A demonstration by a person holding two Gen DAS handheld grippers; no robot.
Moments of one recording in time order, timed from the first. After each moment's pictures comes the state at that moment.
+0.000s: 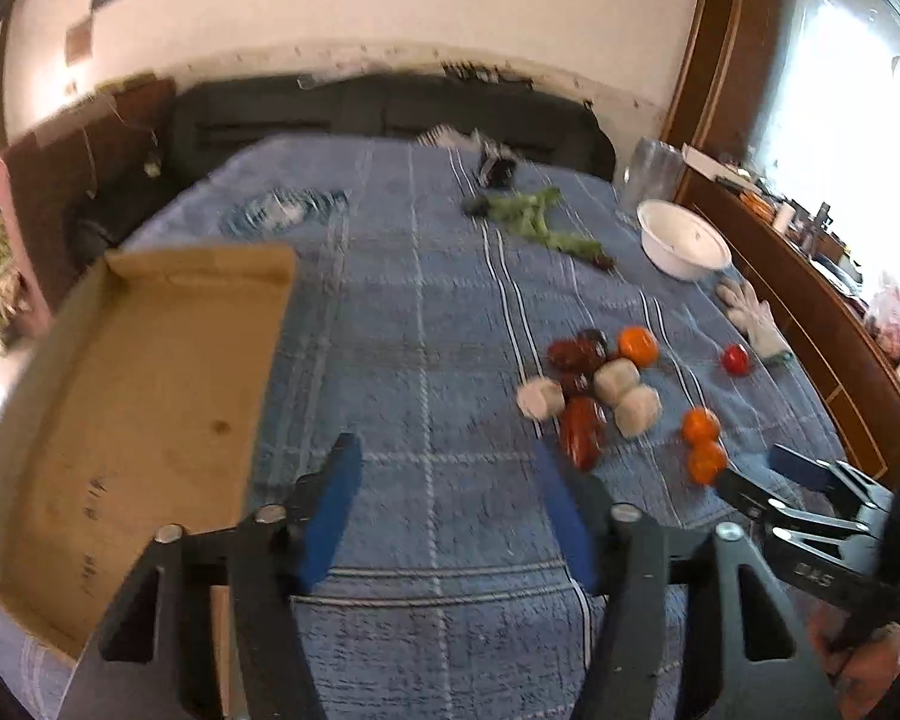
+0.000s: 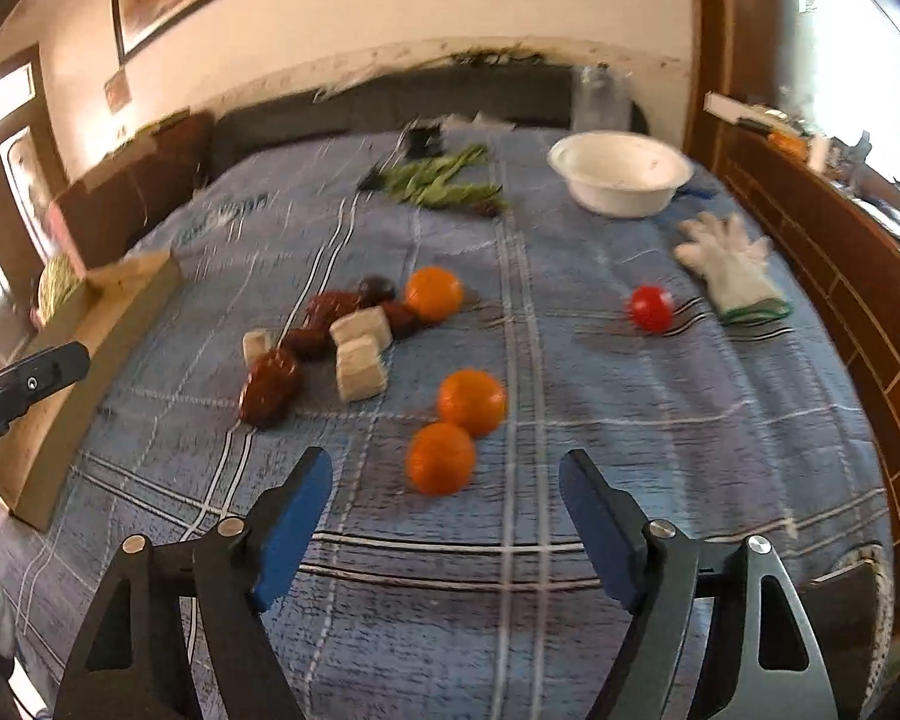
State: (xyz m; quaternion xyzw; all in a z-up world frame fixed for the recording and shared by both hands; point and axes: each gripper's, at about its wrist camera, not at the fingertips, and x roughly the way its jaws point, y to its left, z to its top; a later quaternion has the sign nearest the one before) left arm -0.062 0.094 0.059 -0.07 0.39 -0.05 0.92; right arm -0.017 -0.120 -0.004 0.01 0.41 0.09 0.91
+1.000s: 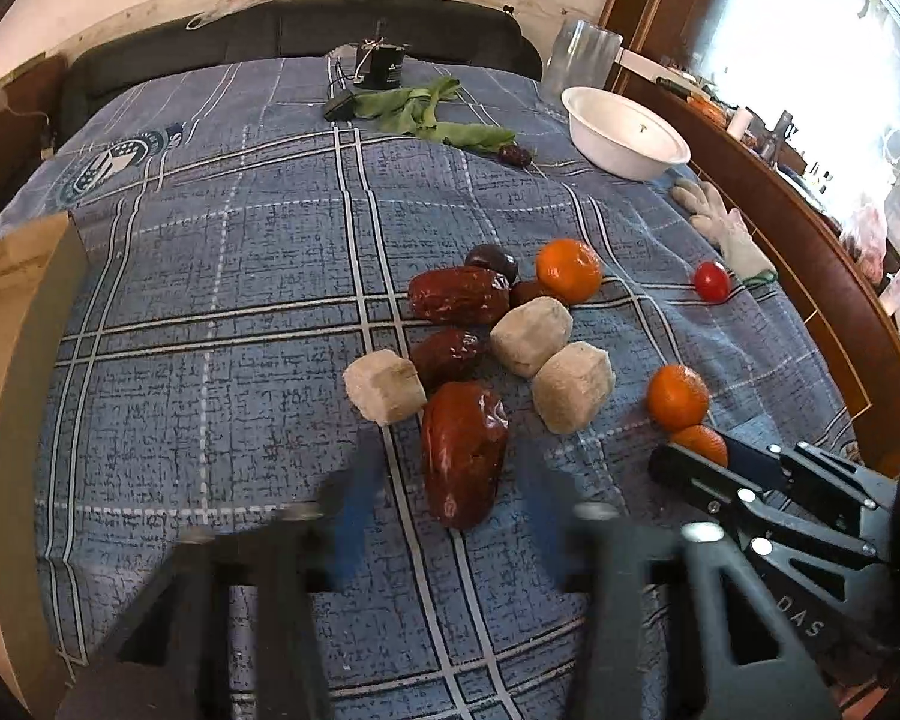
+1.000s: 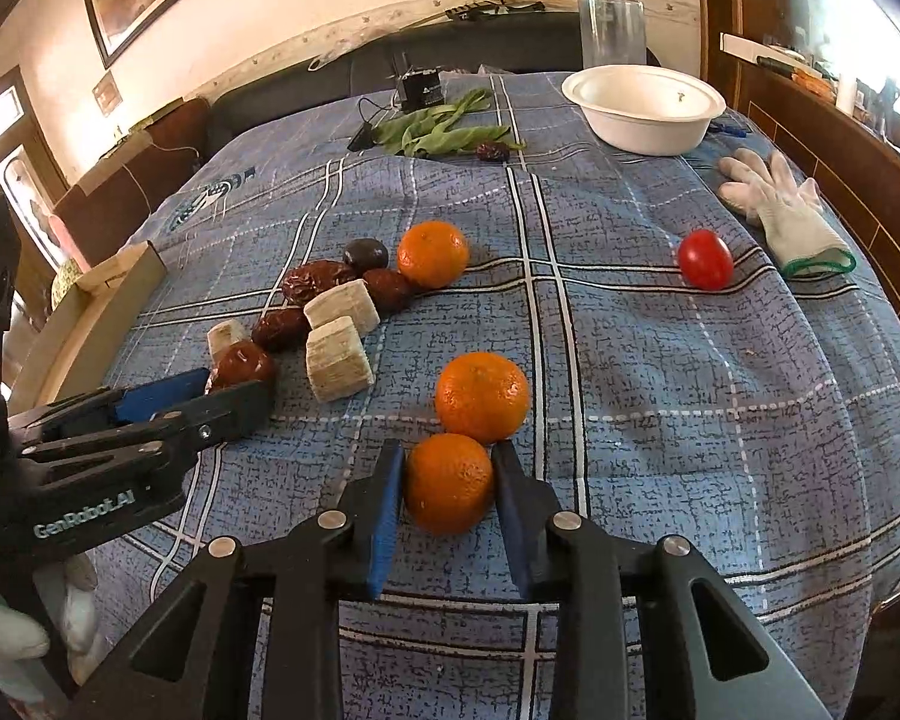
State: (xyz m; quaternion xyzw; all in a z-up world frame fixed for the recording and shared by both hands) left arm 0.014 0.013 0.002 -0.03 0.46 -0.14 0.88; right arm 0.019 -0.126 -0.033 0.05 0.45 0.11 0.89
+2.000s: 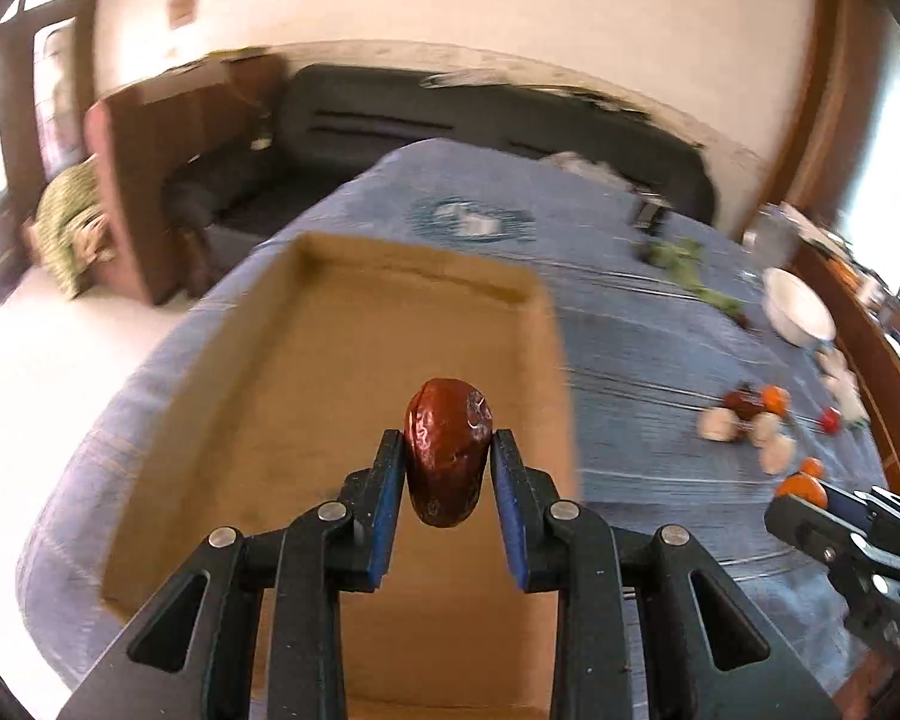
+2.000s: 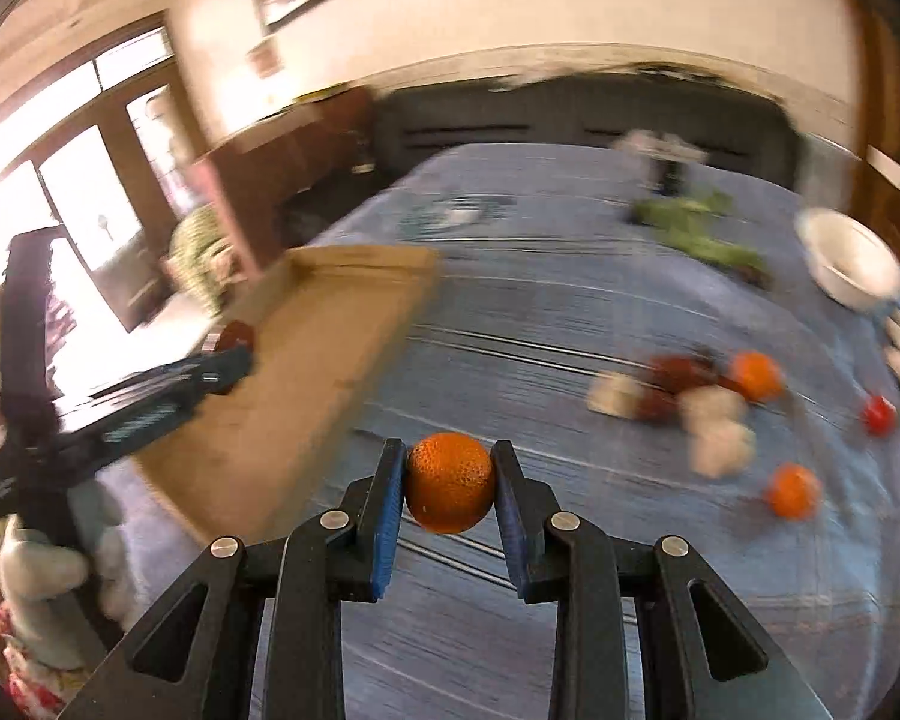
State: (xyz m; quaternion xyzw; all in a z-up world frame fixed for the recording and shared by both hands) left arm -0.077 0.234 0.067 -0.11 0.38 0.07 0.92; right arm -0.029 0.047 0.050 -0.01 0.39 0.29 0.87
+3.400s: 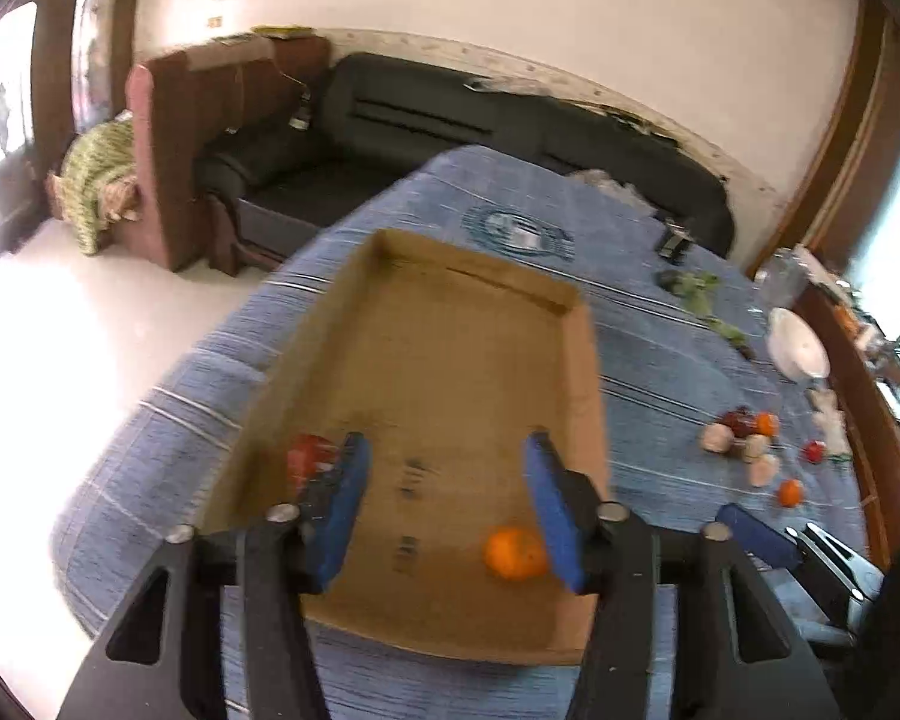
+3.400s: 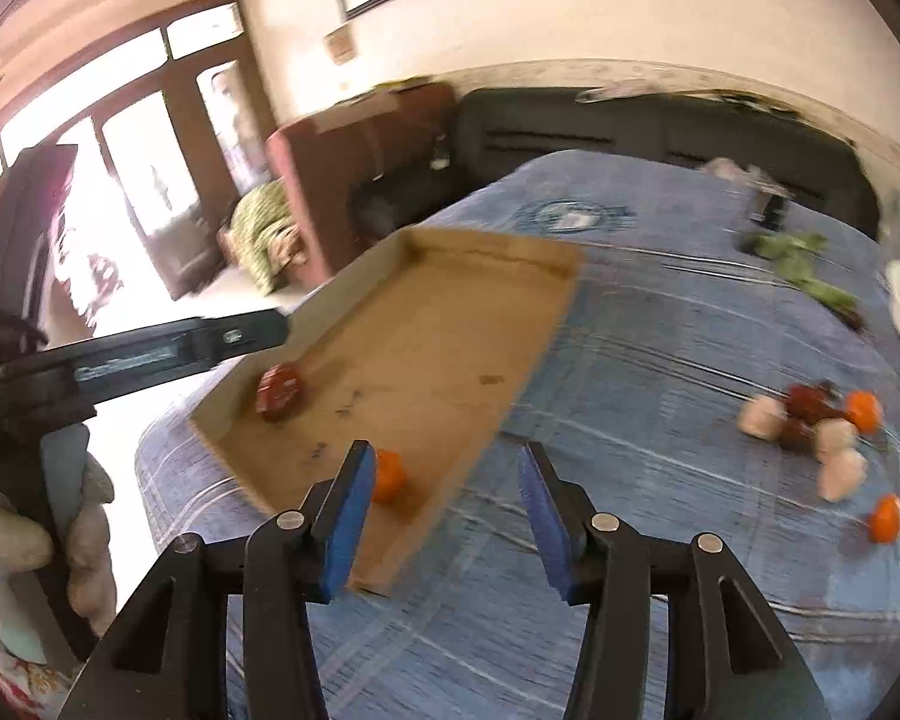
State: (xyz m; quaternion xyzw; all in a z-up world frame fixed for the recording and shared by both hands) left arm -0.123 0.265 0.093 -0.16 0.38 0.07 0.91; right arm -0.062 0.095 0.039 -0.02 0.37 0.33 0.87
